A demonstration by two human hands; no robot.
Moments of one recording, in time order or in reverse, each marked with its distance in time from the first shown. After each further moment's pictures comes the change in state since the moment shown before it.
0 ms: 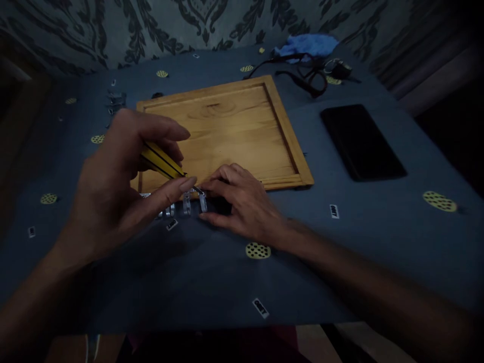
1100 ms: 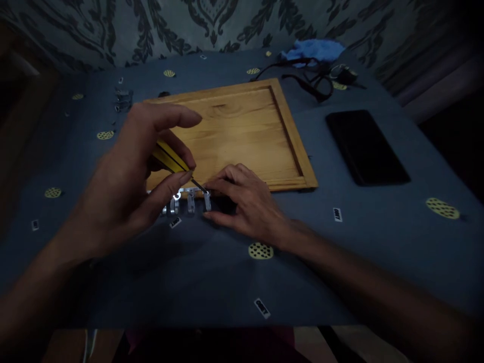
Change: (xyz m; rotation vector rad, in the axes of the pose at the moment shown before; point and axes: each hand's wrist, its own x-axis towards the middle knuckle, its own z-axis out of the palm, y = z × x) left_hand -0.002 0.001 -0.004 -0.175 -0.102 -0.114; right_hand -0.001 0.000 0.000 -0.029 0.004 0.001
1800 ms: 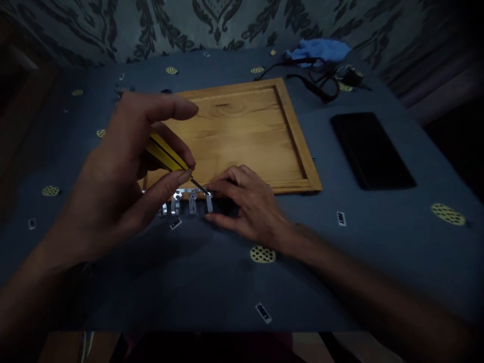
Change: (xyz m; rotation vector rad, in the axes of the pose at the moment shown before) left_hand 0.001 -0.003 -0.005 0.027 0.015 0.011; right_hand -0.001 -0.001 0.001 0.013 0.011 0.009
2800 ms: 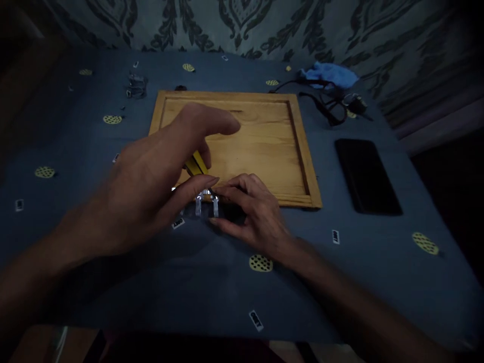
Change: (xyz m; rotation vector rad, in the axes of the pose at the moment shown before) left_hand -0.002 0.003 0.004 0.221 -0.024 0.080; right_hand 0.001 -0.003 -0.002 0.032 -0.010 0.020
